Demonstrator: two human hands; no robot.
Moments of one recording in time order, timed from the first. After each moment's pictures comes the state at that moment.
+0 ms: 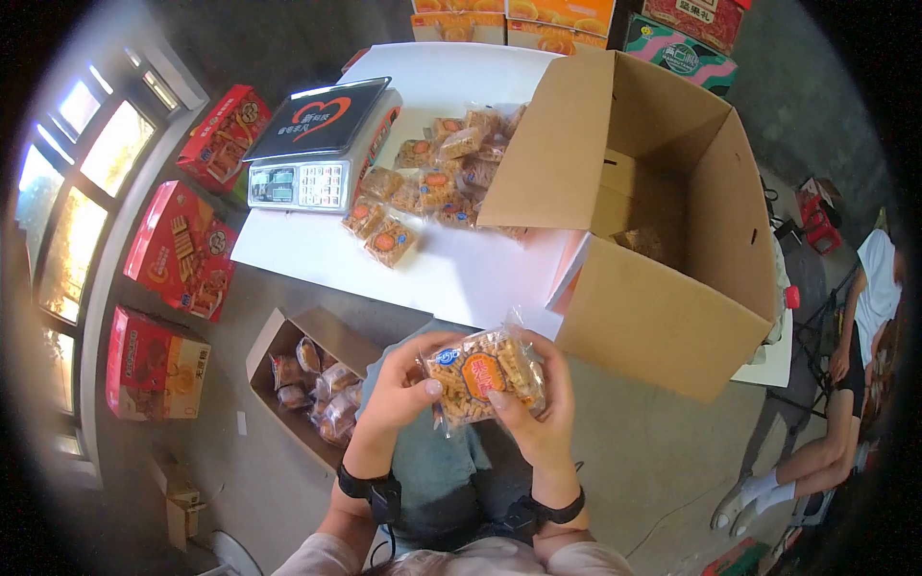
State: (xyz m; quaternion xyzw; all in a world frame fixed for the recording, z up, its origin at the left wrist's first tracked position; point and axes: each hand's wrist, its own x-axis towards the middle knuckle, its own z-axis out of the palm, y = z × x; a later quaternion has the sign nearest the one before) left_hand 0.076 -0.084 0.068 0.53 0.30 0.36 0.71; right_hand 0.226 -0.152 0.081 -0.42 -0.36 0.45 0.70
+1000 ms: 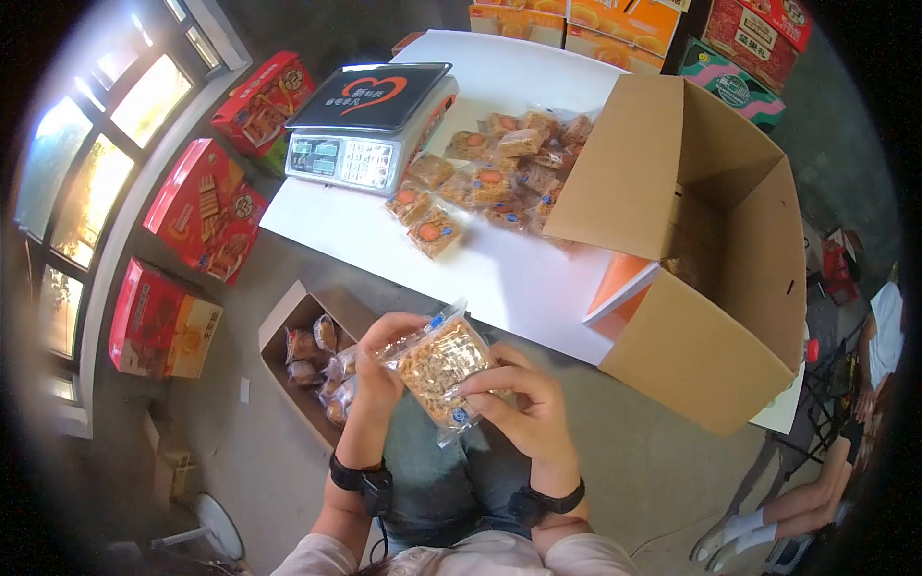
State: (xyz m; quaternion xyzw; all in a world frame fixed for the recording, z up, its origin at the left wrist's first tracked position) left_hand 0.031 -0.068 0.042 0.50 0.30 0.57 0.58; right_hand 0.206 -0.115 0.070 -0.30 -0.51 0.55 0.59
